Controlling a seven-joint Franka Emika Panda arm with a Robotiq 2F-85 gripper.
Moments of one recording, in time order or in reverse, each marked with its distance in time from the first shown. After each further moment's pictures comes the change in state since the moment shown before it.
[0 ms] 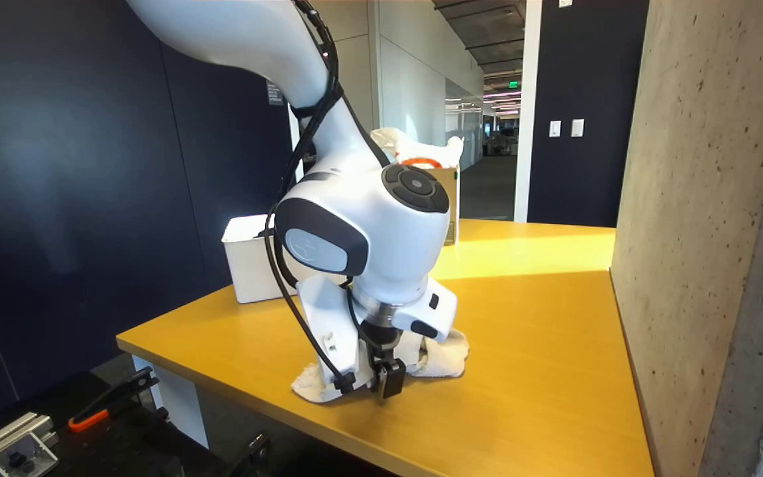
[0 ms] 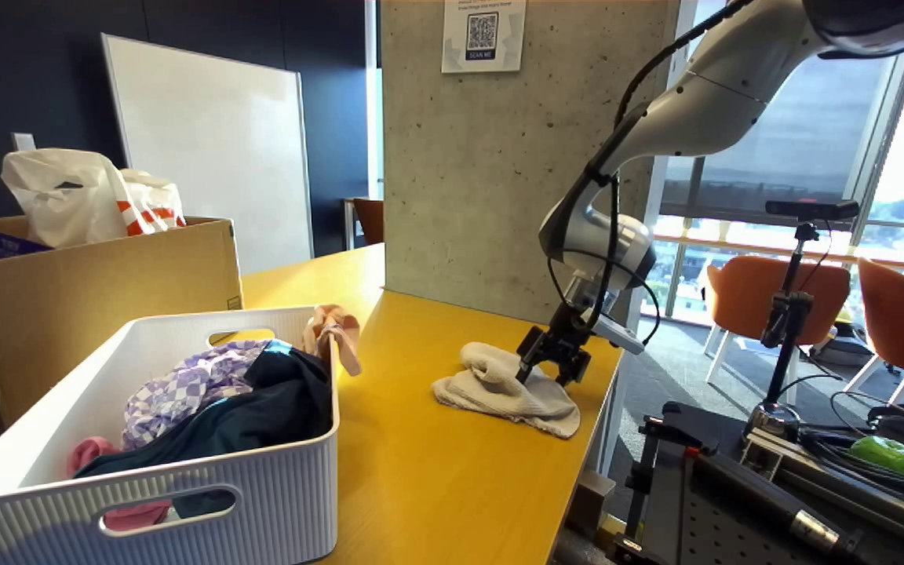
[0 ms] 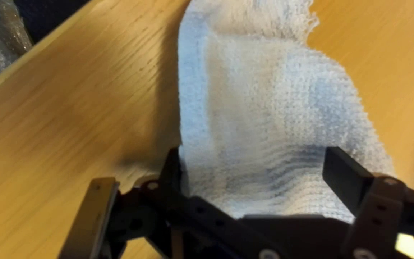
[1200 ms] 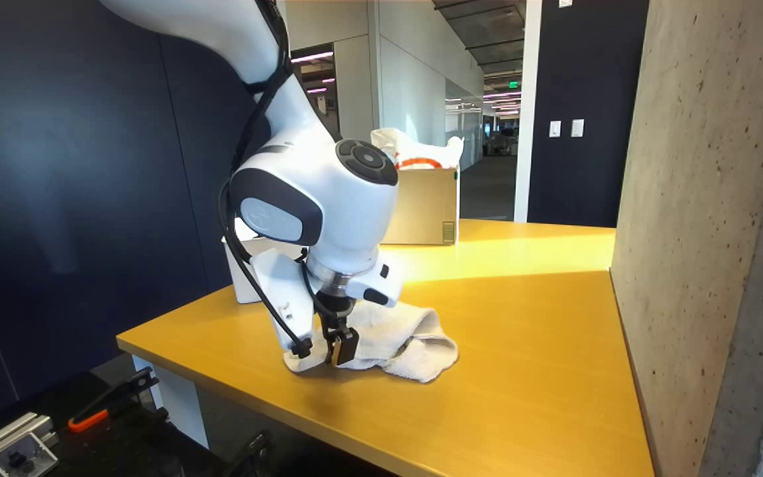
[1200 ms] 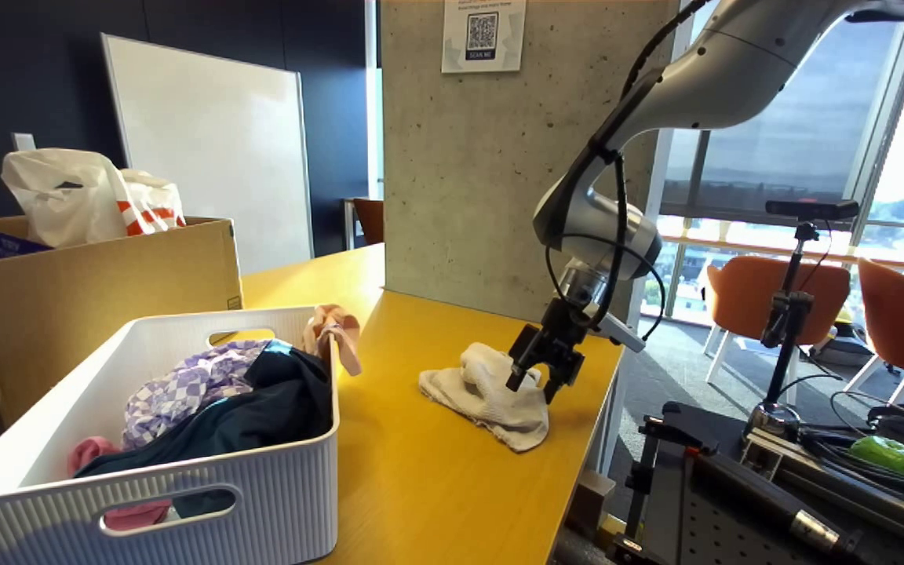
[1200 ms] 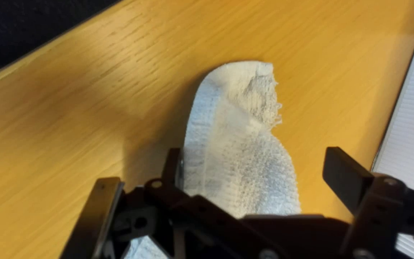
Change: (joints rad) arm 0.080 -0.121 0.024 -0.112 0.001 -0.047 -0.028
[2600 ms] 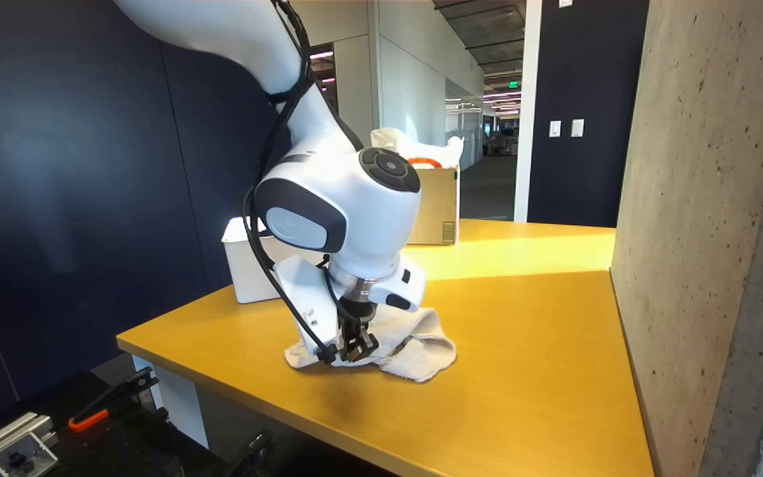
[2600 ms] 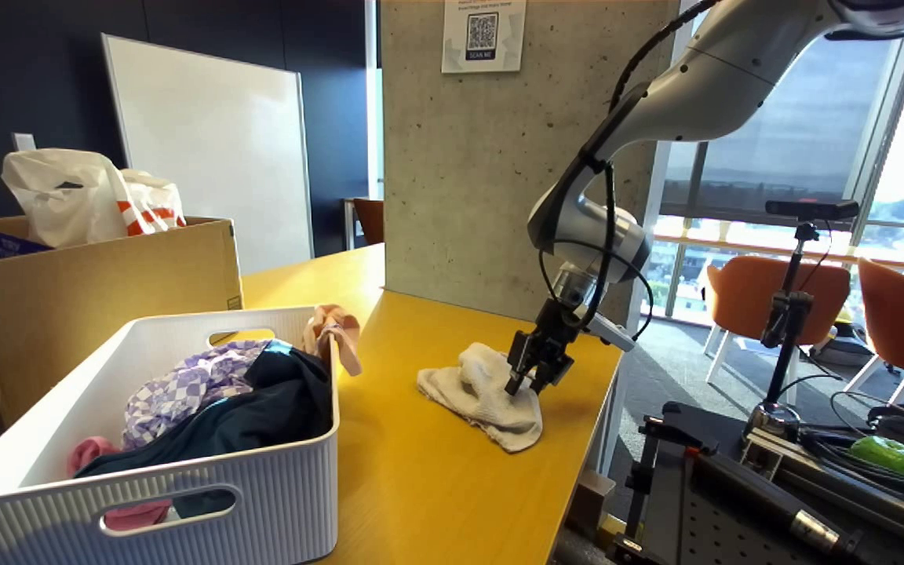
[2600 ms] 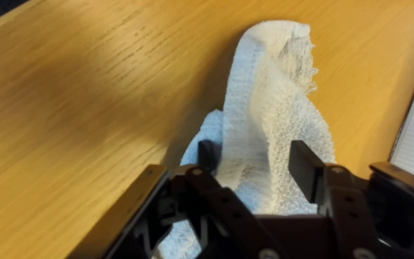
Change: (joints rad) arm -0.001 0.068 -0.028 0.082 0.000 0.004 -0.001
